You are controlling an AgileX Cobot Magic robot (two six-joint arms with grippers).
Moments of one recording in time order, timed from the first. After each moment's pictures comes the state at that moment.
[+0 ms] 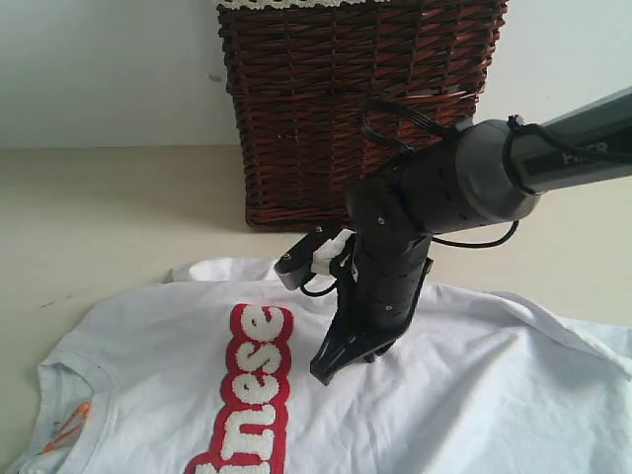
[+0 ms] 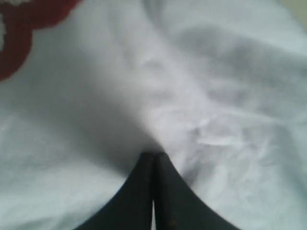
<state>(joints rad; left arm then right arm) 0.09 0.00 0.00 -0.01 0.37 0.07 0.67 2.04 -1.19 -0.08 0.70 -0.08</state>
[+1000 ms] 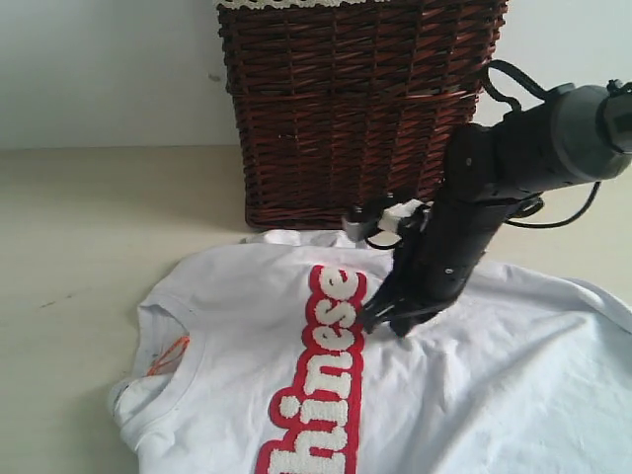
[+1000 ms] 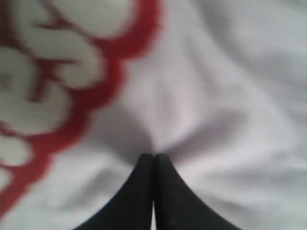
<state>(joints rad) 0.09 0.00 0.00 -0.01 0.37 0.07 0.45 1.99 -1.16 0.28 0.69 -0.42</state>
